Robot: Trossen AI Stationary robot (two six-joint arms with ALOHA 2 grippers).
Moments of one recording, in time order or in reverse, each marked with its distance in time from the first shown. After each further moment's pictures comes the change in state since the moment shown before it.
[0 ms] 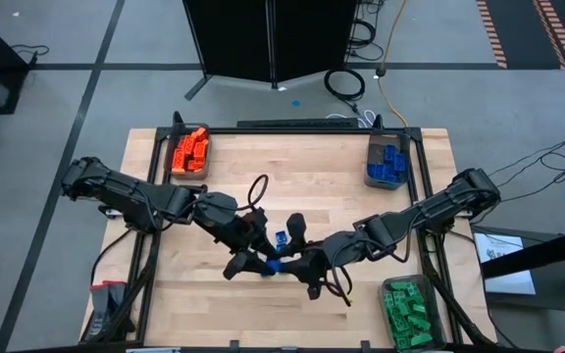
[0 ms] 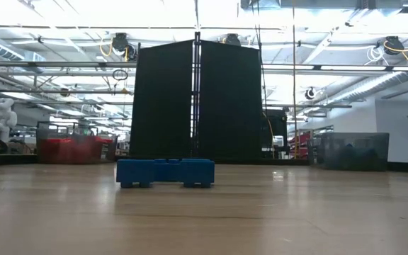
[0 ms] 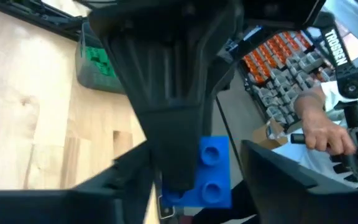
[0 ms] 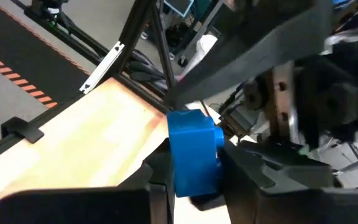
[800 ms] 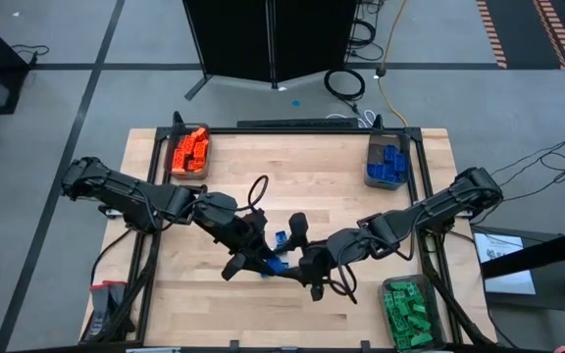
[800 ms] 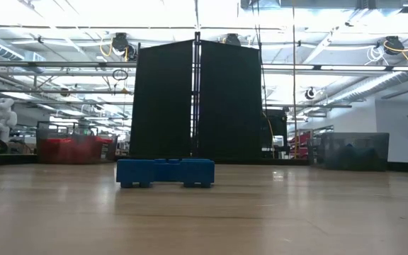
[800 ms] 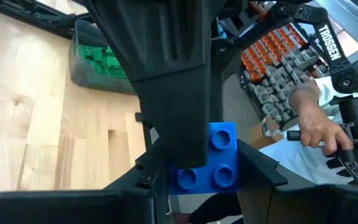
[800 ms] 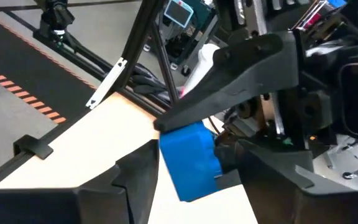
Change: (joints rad) left arm 0.000 0.000 0.001 0.002 0.019 0.002; right arm -0.004 -0.020 0.000 0.009 -0.030 0.045
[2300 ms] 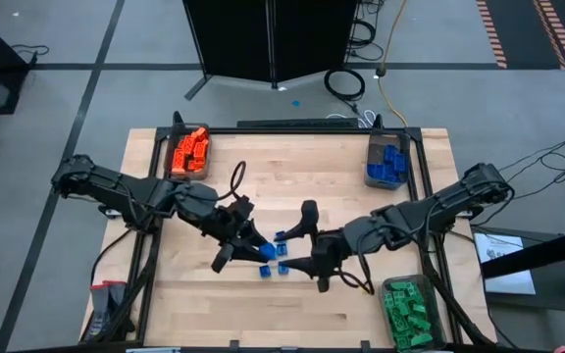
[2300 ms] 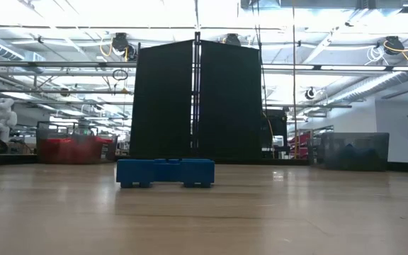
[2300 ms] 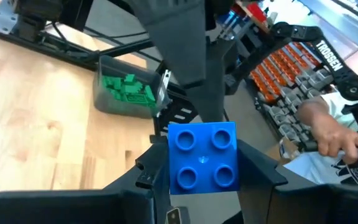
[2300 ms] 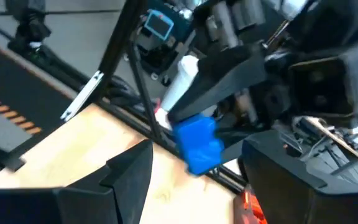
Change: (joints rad) left arm -0.010 -0.100 -0.001 -0.045 -0.122 0.025; right arm 0.000 -0.084 0.000 -0.002 0.054 -0.056
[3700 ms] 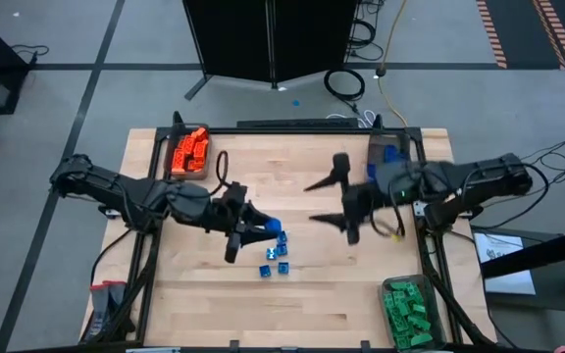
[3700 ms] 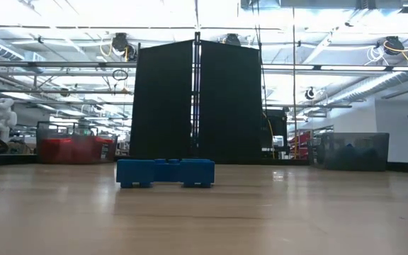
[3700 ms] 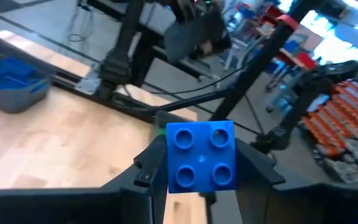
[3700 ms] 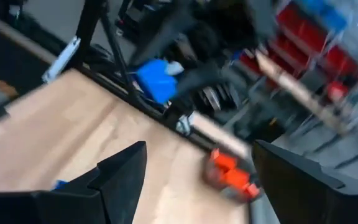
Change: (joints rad) left arm -0.022 -0.015 0.000 0.065 -0.350 0.054; right arm -0.204 -0.251 0.000 -0.335 -0.133 -0.025
